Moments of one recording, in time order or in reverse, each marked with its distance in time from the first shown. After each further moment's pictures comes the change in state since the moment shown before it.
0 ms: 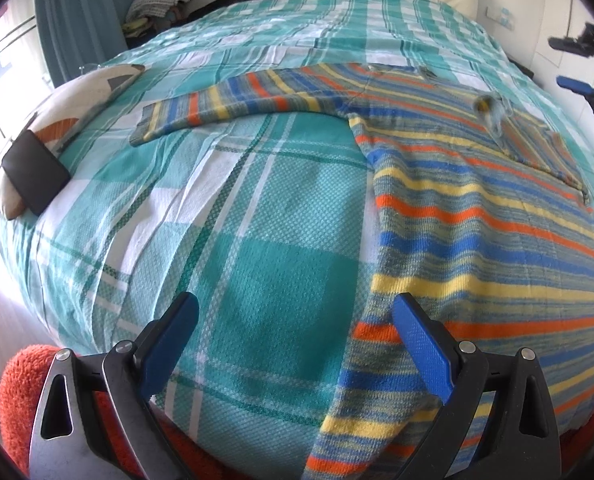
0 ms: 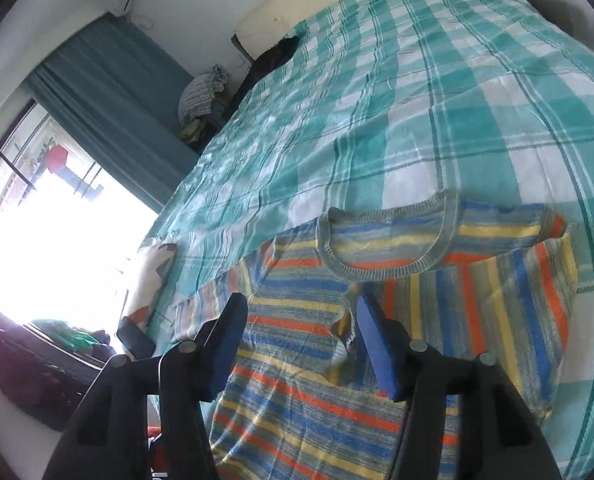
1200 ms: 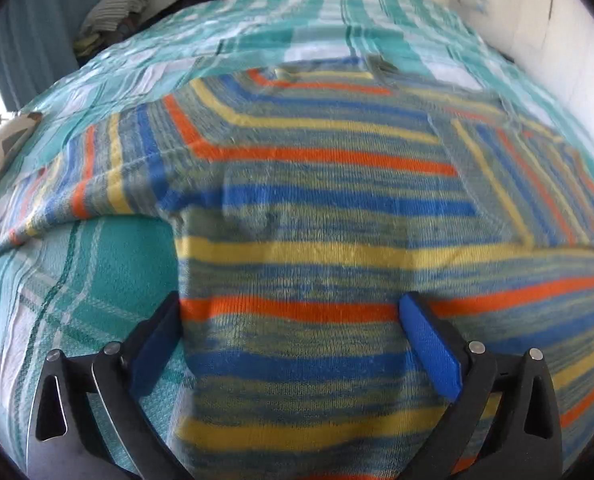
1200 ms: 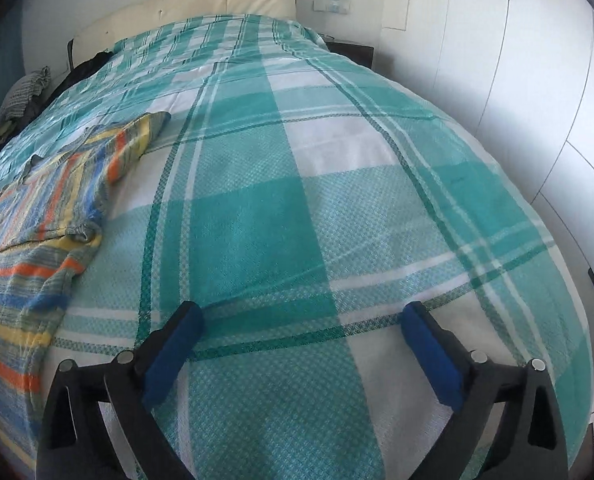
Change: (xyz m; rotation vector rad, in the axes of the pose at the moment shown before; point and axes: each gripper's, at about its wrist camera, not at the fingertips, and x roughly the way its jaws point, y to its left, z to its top) left arm 0.104 -0.097 0.097 0.061 -0.033 -0.090; right arm -0.100 -0.191 -0.142 -0.012 -0.181 -0.852
